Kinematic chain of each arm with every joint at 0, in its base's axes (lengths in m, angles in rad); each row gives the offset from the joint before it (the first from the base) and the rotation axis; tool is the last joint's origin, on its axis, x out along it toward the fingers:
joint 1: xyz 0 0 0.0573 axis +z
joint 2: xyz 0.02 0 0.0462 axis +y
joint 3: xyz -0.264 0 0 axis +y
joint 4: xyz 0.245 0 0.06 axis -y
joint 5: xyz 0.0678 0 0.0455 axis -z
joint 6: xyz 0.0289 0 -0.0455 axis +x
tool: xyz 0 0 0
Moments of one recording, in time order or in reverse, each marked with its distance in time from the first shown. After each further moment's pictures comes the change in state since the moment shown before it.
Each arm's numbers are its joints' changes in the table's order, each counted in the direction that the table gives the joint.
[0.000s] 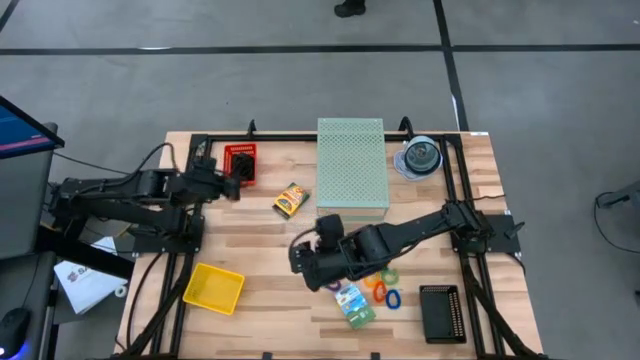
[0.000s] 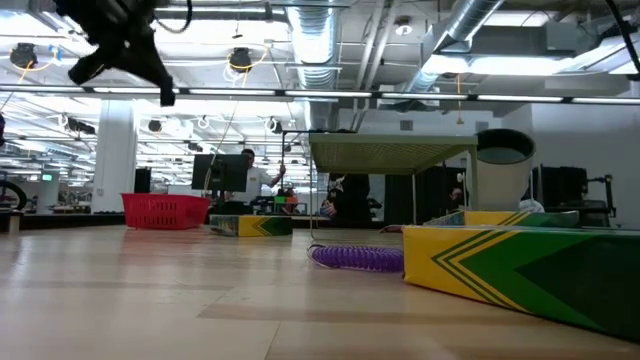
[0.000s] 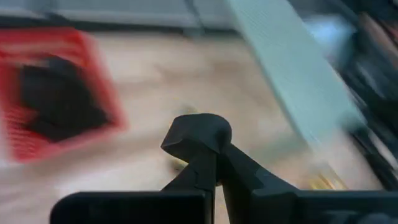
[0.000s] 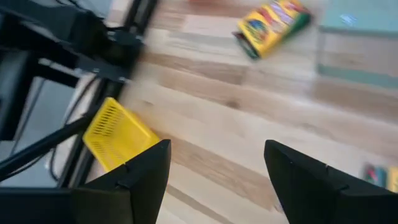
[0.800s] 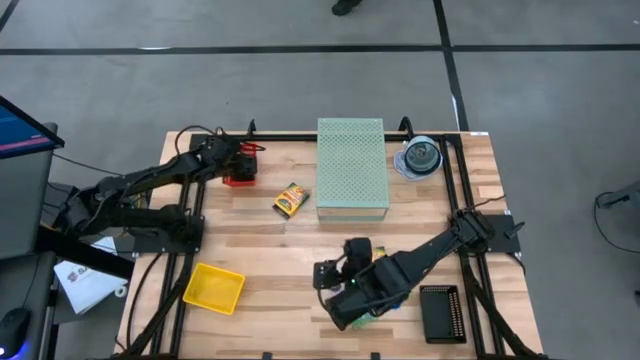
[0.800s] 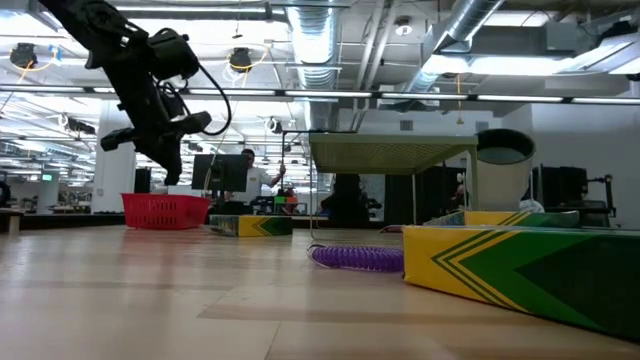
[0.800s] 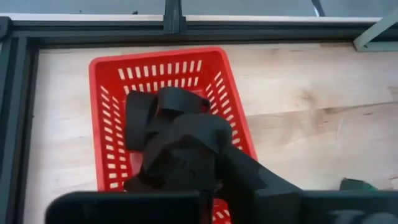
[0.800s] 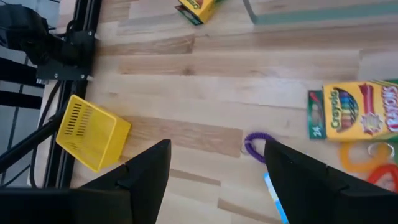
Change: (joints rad) left arm 0.670 0.389 0.160 0.383 0.256 0.411; right arm 0.155 0.000 0.000 -0.247 0.025 0.443
